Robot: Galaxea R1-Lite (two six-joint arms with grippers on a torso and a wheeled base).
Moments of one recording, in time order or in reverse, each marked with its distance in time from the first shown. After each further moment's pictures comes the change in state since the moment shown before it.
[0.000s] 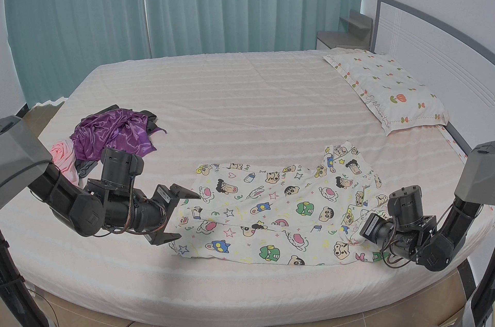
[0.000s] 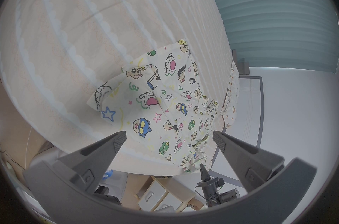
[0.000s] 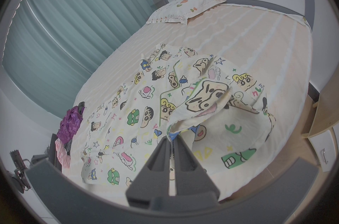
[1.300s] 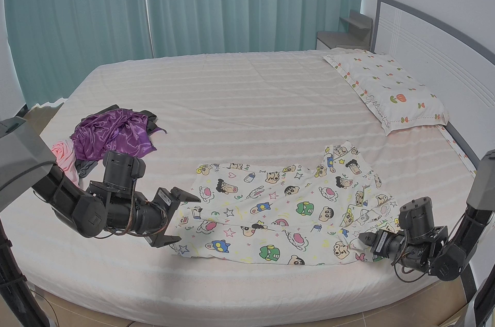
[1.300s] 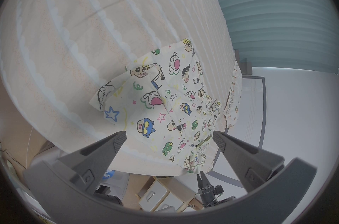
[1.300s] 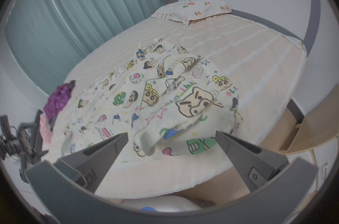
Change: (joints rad) left arm 0.001 0.021 0.000 0.000 0.001 0.001; right arm -0.027 -0.076 0.123 0.002 0.006 -0.150
